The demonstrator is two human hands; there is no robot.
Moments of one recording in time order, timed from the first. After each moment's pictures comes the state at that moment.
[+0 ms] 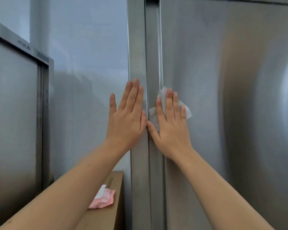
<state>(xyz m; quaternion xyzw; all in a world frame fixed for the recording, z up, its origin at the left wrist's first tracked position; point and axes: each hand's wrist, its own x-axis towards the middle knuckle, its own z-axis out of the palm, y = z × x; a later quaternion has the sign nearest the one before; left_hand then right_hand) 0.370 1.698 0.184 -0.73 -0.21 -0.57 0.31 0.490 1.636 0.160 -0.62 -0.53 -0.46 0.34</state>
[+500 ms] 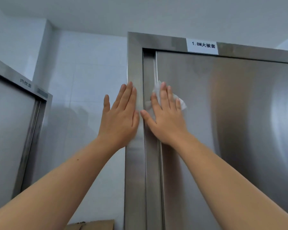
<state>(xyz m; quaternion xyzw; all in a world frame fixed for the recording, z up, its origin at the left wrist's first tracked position) 0.368 1.710 0.286 -0.73 -0.20 -0.59 0.28 0.495 1.640 0.293 -0.61 -0.52 -0.49 0.34</state>
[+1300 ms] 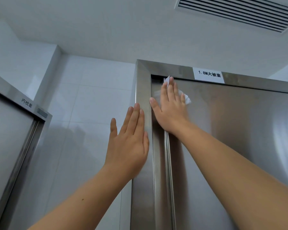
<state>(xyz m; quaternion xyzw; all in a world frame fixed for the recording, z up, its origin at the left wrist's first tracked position) 0.376 1.715 0.293 -0.72 -0.21 -0.60 0.28 0.491 1.650 0.386 -0.59 -0.49 -0.52 0.38</state>
